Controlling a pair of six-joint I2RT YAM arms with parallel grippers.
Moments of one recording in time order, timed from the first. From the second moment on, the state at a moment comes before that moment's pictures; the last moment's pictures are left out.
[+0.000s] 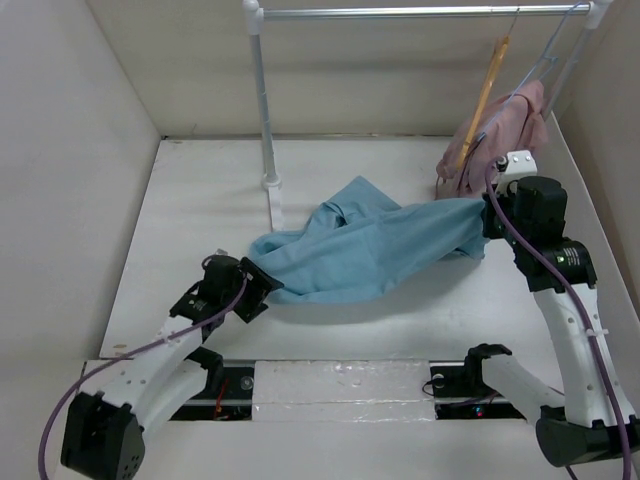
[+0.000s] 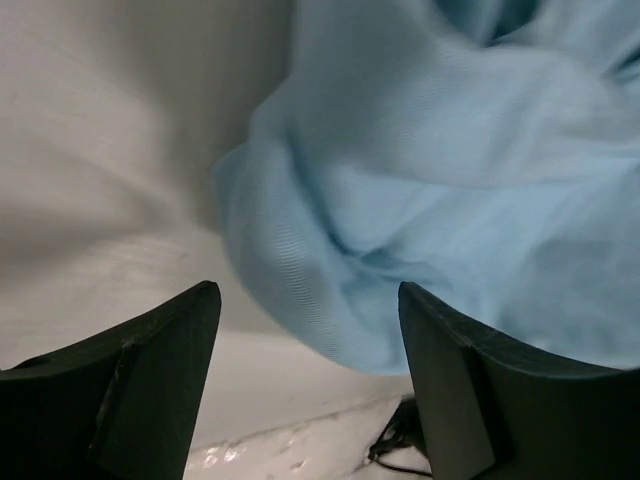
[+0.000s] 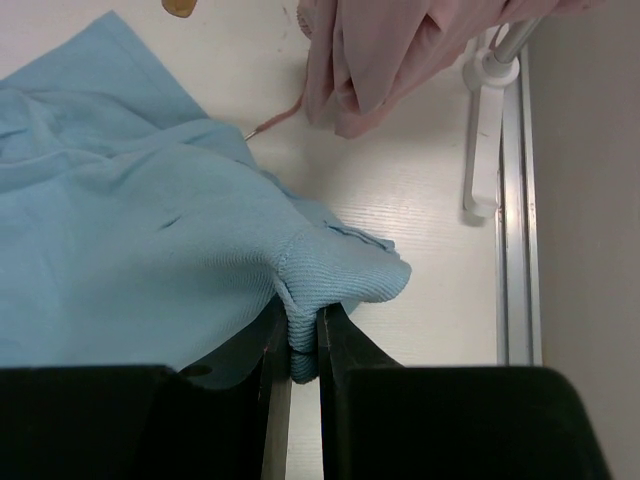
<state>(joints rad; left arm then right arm) -0.36 0.74 0.36 -0.40 0.11 -1.19 0.11 0.91 1.19 -0.77 0.14 -0.05</state>
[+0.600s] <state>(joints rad) -0.40 0.98 0.53 -0.49 0.00 -1.15 0.11 0.90 1.23 -0.78 0.03 -0.07</state>
